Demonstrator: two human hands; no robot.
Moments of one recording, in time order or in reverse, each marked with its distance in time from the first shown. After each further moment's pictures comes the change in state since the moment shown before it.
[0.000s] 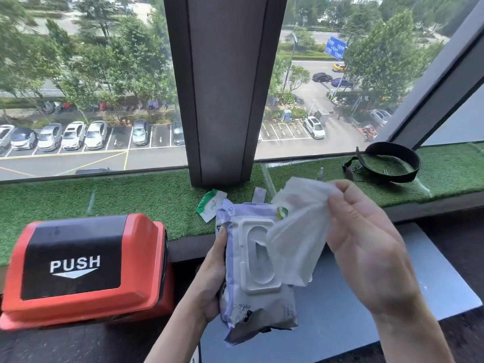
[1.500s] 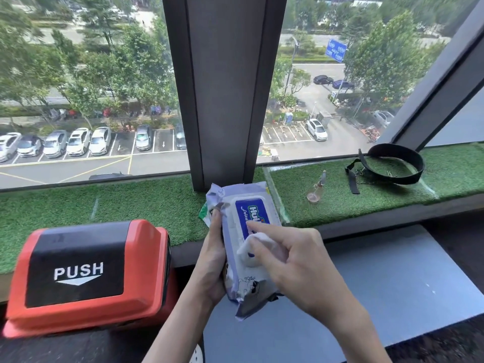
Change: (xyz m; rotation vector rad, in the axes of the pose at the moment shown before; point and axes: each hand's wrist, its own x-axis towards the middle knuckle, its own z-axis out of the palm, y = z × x) left_hand 0.024 0.019 0.005 -0.002 -0.007 0.140; right_hand 0.006 0.049 0.020 -0.917 -0.006 -0.065
